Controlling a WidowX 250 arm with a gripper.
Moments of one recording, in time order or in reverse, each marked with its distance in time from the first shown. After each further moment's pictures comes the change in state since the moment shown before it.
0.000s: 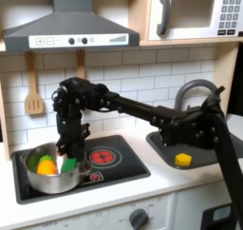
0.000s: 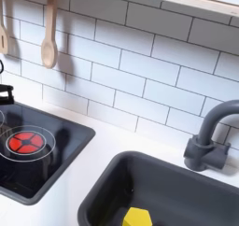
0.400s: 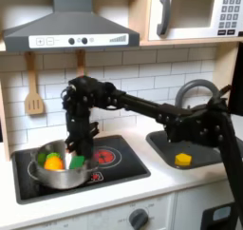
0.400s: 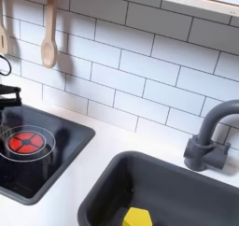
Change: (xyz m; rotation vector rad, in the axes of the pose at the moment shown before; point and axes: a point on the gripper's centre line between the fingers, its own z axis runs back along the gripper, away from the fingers) arm -0.012 -0.024 -0.004 -0.007 0.013 -0.062
